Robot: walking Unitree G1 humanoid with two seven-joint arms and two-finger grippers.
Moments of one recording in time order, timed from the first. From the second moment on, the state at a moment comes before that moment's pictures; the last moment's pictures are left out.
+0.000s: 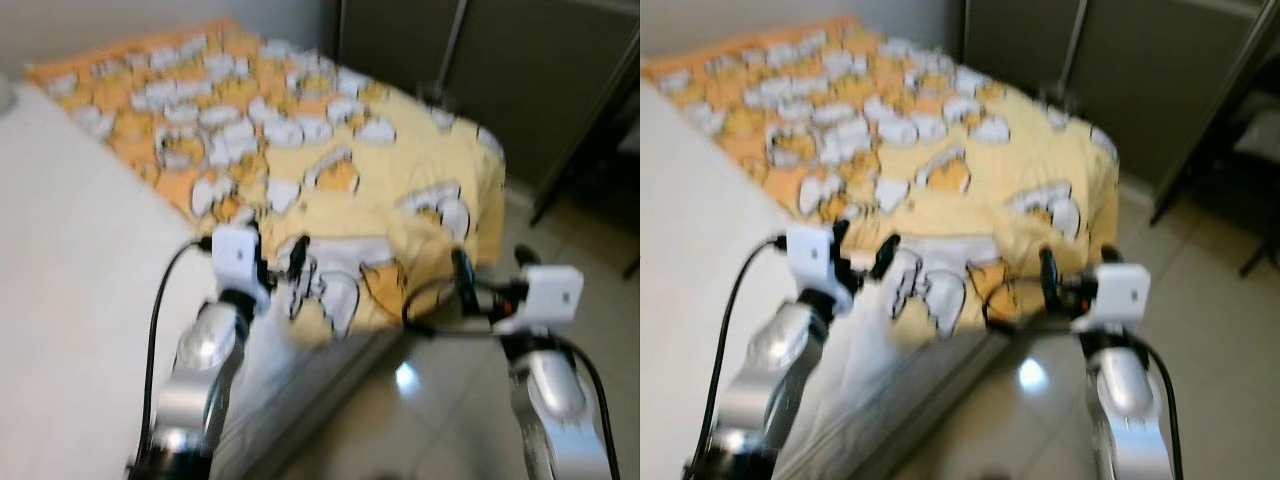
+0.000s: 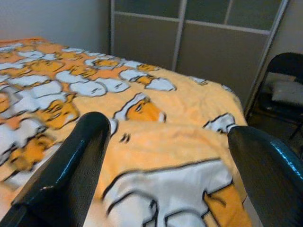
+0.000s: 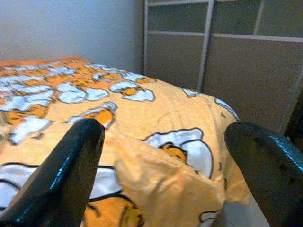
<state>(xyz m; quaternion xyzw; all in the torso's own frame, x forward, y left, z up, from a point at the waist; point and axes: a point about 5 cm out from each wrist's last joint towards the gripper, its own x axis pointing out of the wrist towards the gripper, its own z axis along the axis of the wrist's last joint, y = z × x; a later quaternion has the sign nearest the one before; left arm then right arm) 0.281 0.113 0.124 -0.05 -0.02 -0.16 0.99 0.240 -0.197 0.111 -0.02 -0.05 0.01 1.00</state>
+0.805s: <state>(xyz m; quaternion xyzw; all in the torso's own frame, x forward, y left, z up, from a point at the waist) 0.303 0.098 0.092 -0.02 0.09 -0.19 0.98 0.221 -0.206 0.097 -0.02 -0.02 -0.01 1.00</state>
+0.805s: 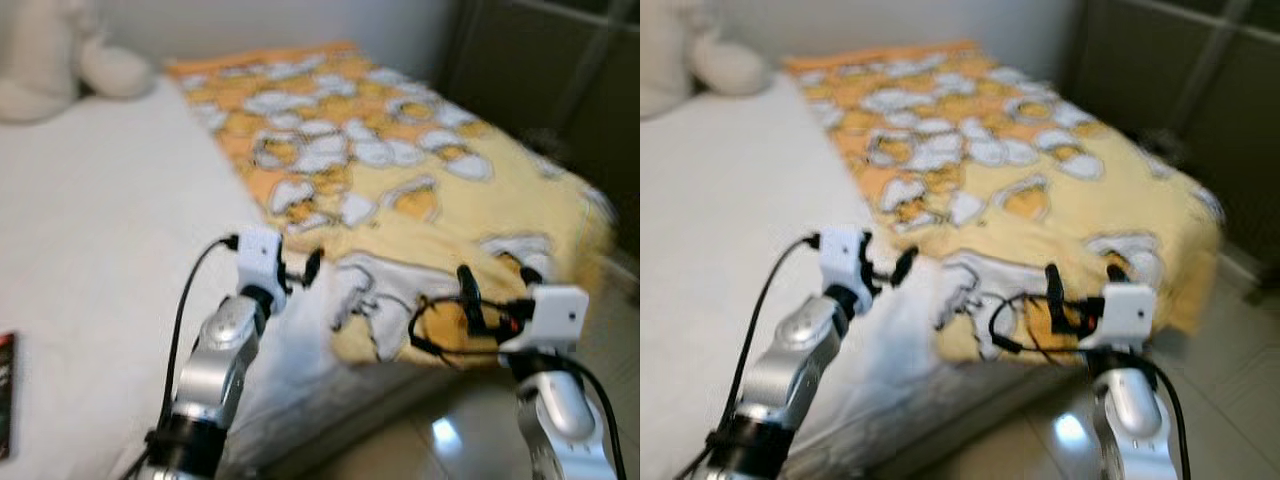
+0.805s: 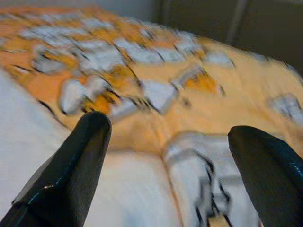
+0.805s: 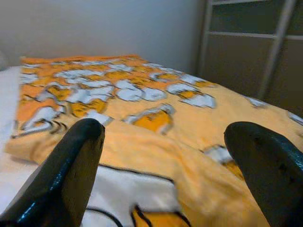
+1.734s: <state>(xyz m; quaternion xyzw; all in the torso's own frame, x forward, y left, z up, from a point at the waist) 0.321 0.075 0.029 0.03 0.22 -0.12 0.97 0.109 -0.223 0.072 -0.03 0.14 0.00 0.99</state>
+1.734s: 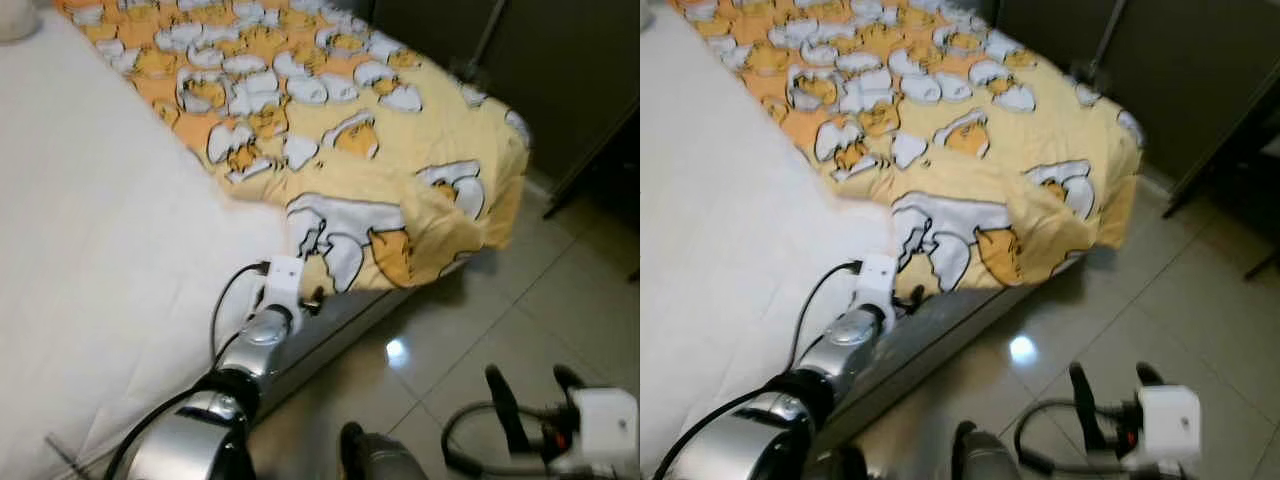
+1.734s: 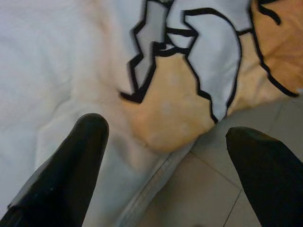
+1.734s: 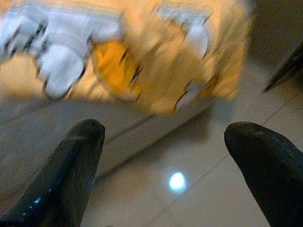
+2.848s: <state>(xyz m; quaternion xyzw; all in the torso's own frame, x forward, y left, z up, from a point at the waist) 0.330 0.057 0.042 -0.06 0.21 -0.12 0.97 0.073 -0.207 0.082 -0.02 0.15 0.01 0.99</state>
